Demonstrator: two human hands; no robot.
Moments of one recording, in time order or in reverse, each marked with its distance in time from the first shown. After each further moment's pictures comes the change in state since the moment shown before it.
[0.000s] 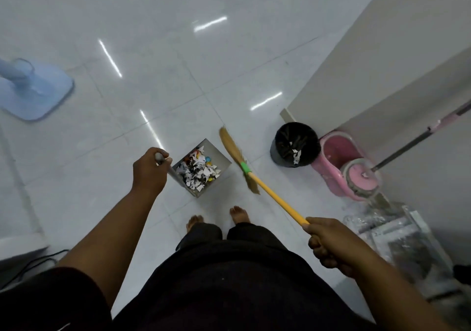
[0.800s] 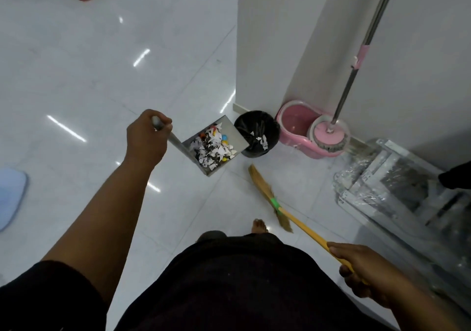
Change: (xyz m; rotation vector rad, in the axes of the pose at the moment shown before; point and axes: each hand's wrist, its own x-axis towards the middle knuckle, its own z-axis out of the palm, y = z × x) left_hand 0.002 0.220 0.115 0.148 -0.215 0.461; right_hand -0.030 0.152 -0.083 0.527 0.122 0.159
